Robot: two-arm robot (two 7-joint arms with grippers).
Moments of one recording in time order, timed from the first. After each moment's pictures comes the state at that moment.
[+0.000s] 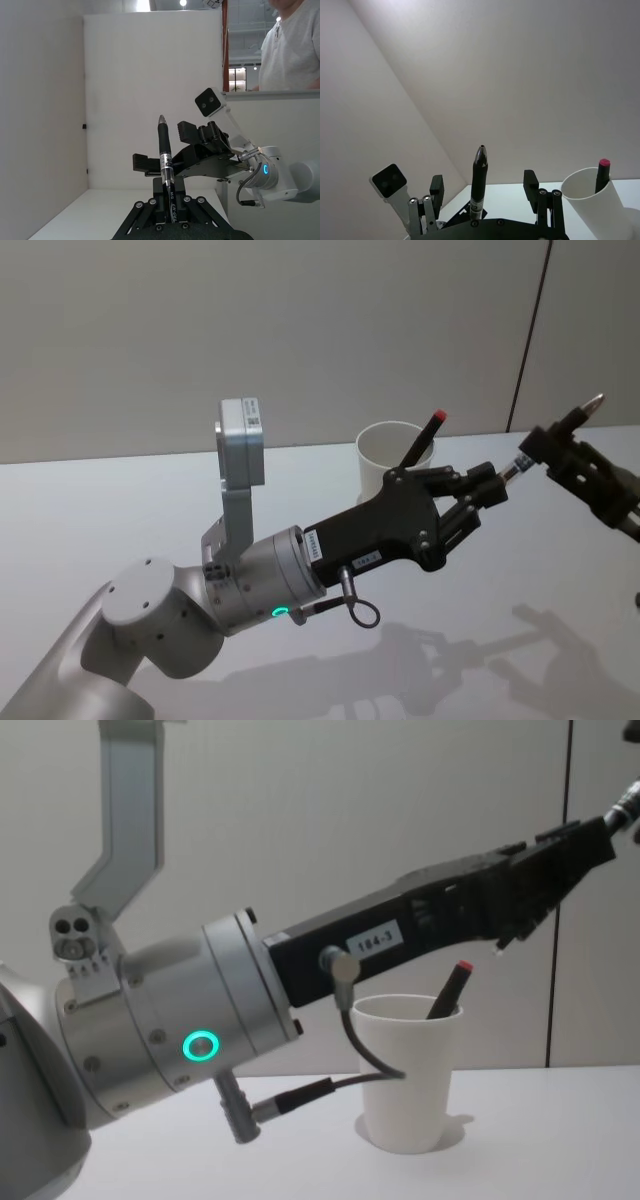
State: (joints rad) left arm -0.27 0.22 0.41 -1.54 -0.61 -0.04 -0.95; right arm -0.18 0.59 -0.10 -2.01 1.19 0.14 0.47
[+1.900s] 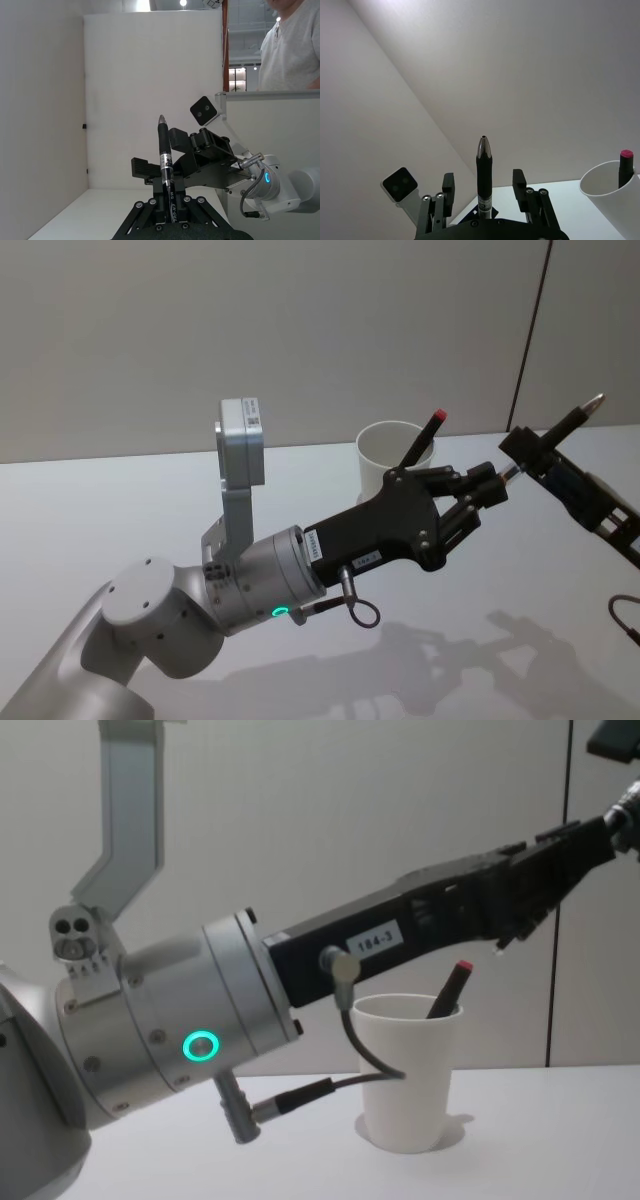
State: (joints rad) left arm -0.27 0.22 0.41 -1.54 -0.61 -0.04 -0.95; right arm -0.14 0.57 -0.17 -1.98 1.25 0.12 0.49
